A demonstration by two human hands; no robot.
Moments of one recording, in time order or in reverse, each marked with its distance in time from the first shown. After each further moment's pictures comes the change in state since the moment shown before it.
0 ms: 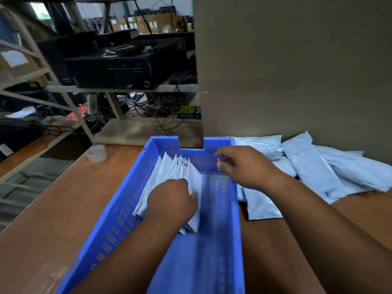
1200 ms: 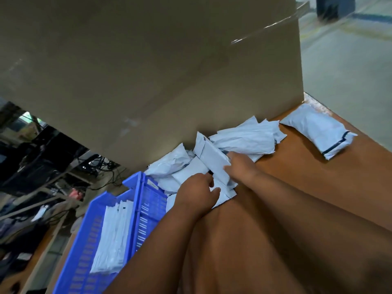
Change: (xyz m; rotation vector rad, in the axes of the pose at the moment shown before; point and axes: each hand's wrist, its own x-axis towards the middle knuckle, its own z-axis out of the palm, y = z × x) left_hand 0.008 0.370 0.032 0.043 -0.131 0.464; right_hand -0.142 0.333 -0.016 0.431 0.130 0.546
